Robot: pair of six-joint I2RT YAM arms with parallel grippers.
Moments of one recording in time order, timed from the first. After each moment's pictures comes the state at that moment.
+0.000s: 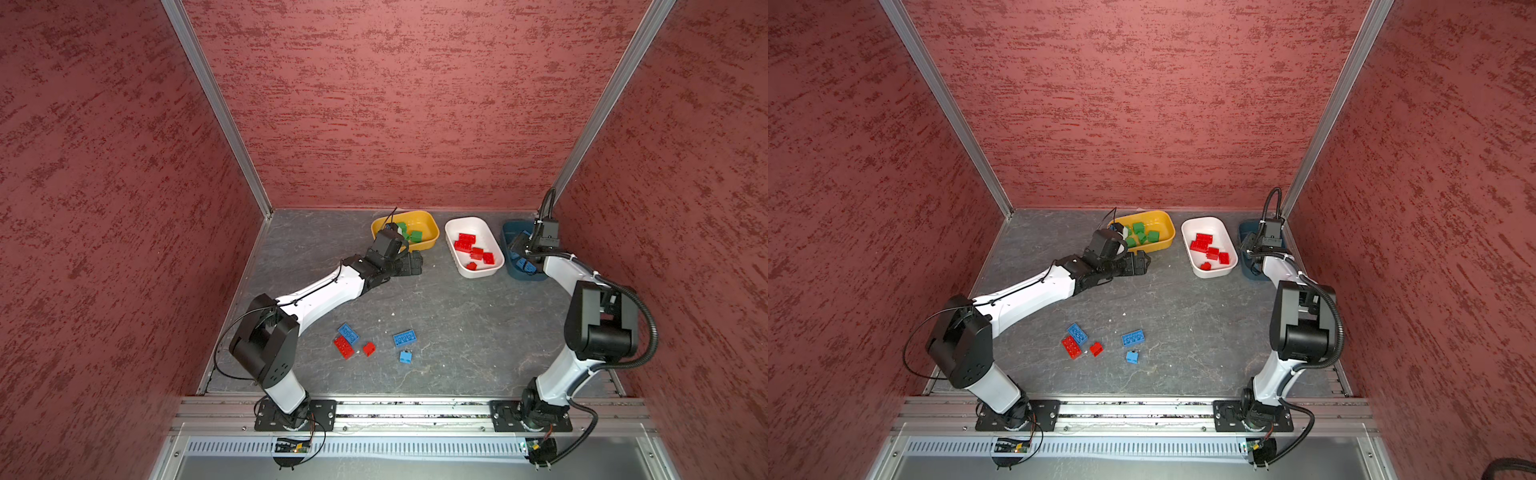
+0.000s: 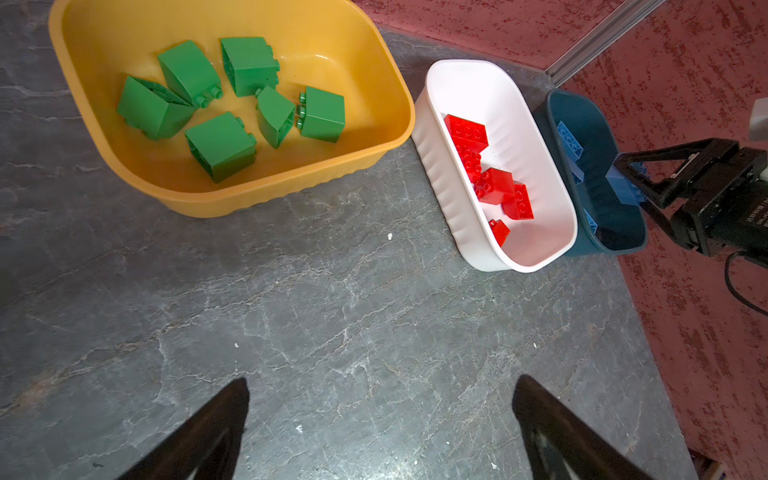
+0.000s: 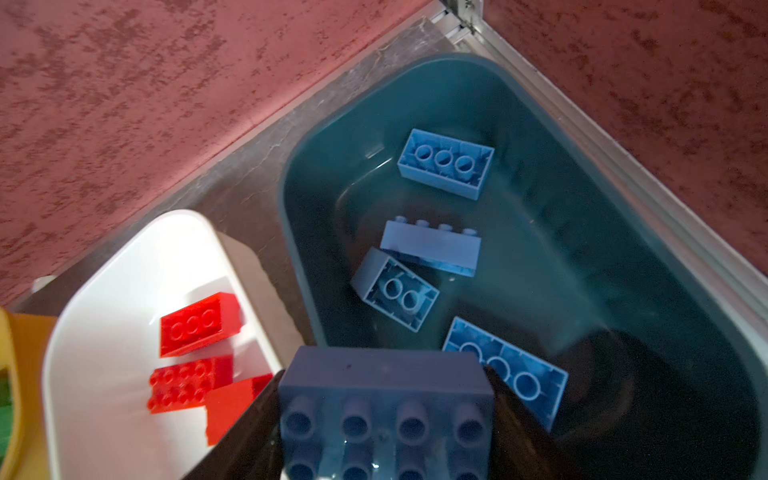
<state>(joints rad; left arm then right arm) -0.65 1.65 1.23 -0.28 -0.02 -0.58 -0.17 1.78 1.21 -0.17 0.07 0.42</state>
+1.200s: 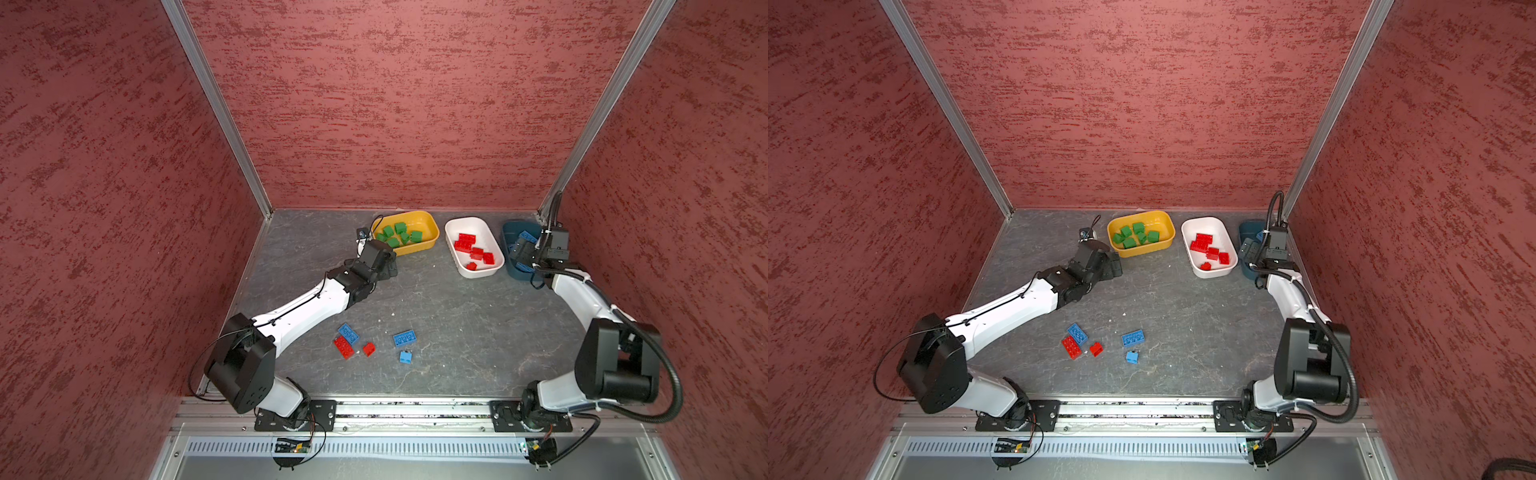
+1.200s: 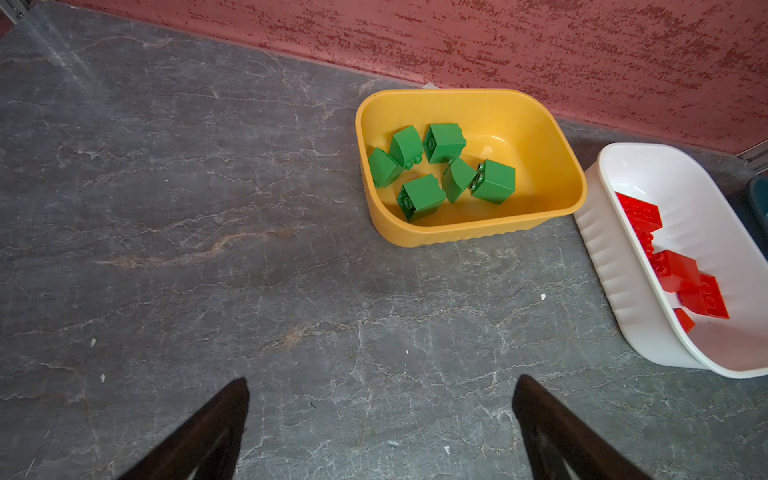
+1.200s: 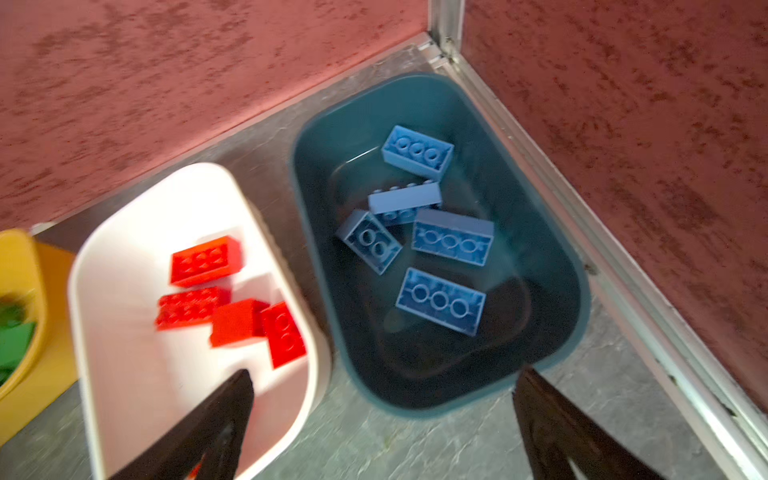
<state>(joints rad) -0.65 1.48 1.07 -0.34 -0.44 -0.61 -0.11 1.43 0.99 -0.23 0.05 0.32</state>
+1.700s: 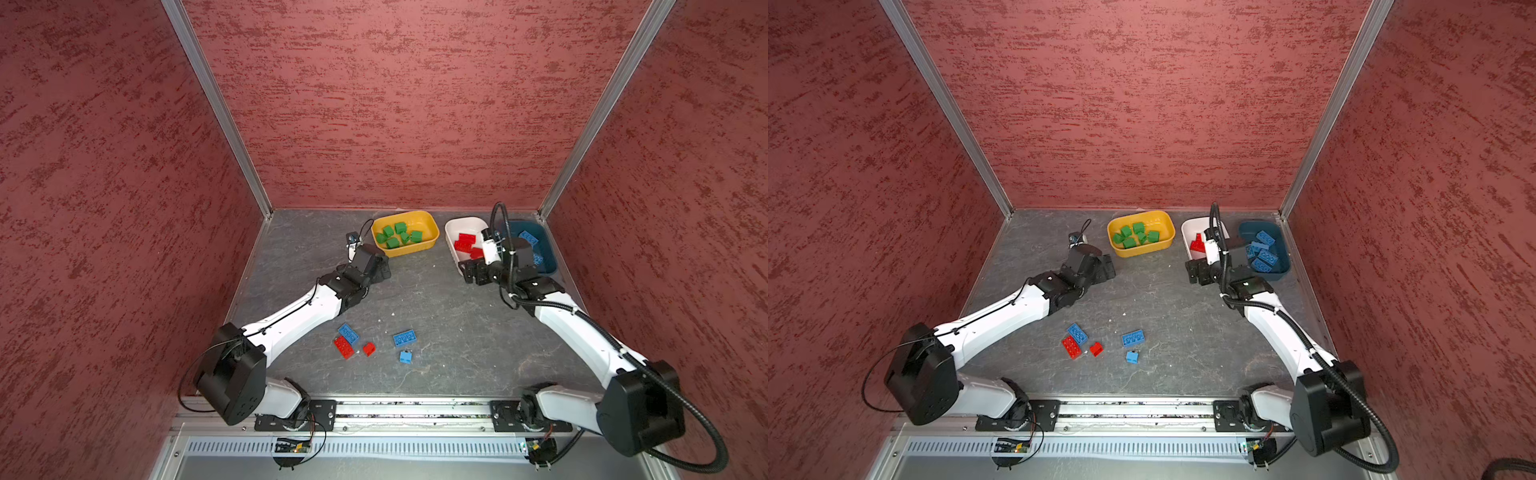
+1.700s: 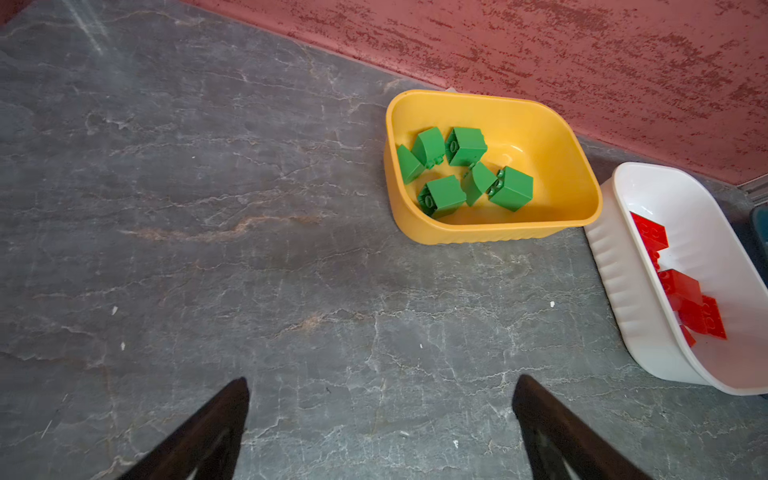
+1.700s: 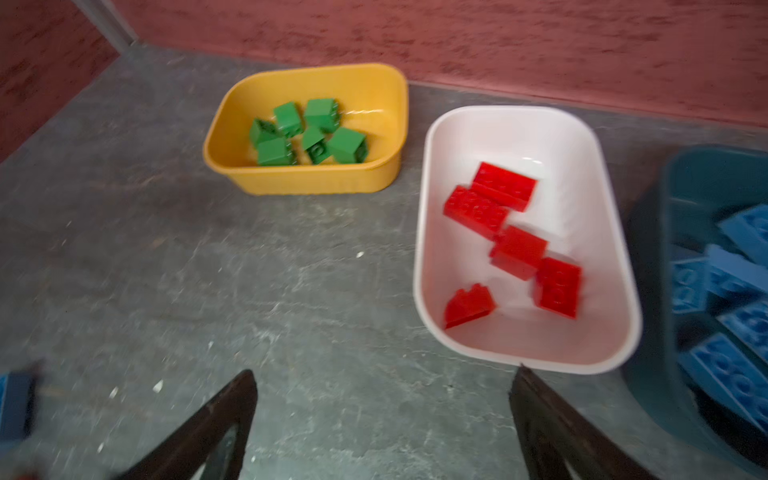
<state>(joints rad) -0.62 1.39 0.98 -0.33 -0.45 -0.69 0.30 1.24 0.88 -0.26 -0.17 0.01</state>
